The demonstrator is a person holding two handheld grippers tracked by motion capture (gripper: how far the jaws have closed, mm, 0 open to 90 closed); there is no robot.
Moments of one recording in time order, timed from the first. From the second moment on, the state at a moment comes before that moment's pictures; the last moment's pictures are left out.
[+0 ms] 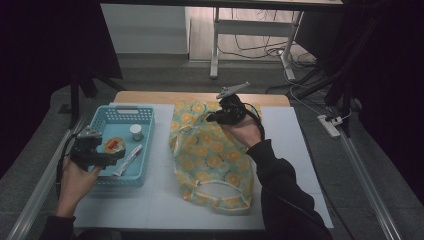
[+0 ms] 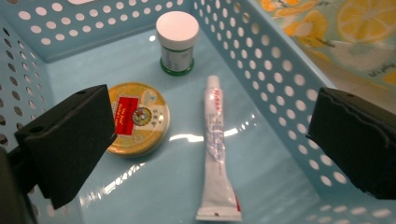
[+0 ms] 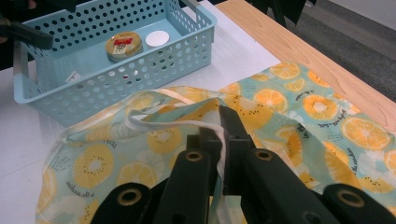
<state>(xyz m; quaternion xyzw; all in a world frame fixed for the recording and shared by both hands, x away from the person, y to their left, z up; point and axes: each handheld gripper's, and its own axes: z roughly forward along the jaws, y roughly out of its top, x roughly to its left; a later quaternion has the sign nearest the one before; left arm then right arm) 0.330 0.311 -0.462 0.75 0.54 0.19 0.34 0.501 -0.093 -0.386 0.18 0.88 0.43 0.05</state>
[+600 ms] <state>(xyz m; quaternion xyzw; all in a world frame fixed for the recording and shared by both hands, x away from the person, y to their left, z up) 0.379 0.326 -0.479 0.75 0.57 0.18 0.29 0.501 -0.092 -0.388 0.18 0.89 0.42 0.05</state>
